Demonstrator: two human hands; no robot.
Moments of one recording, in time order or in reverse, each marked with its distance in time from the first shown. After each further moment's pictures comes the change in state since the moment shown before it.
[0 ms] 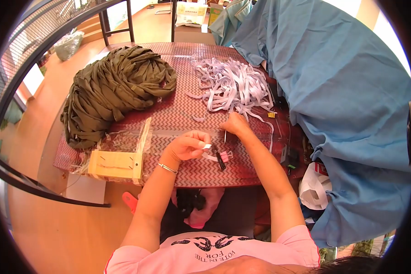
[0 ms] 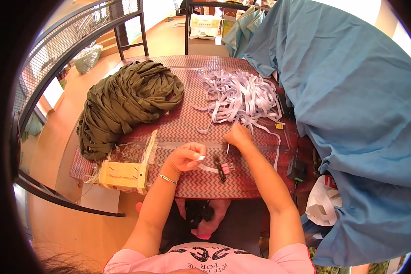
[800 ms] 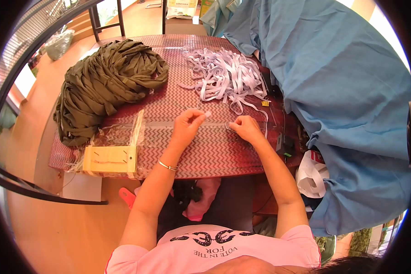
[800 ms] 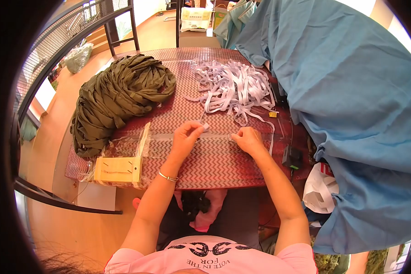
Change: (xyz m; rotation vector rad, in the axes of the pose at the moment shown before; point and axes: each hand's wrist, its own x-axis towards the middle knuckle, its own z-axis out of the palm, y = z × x) left_hand 0.032 -0.030 0.000 0.845 0.847 0.563; right_hand -0.066 0.051 -0.014 0.229 0.065 -0.064
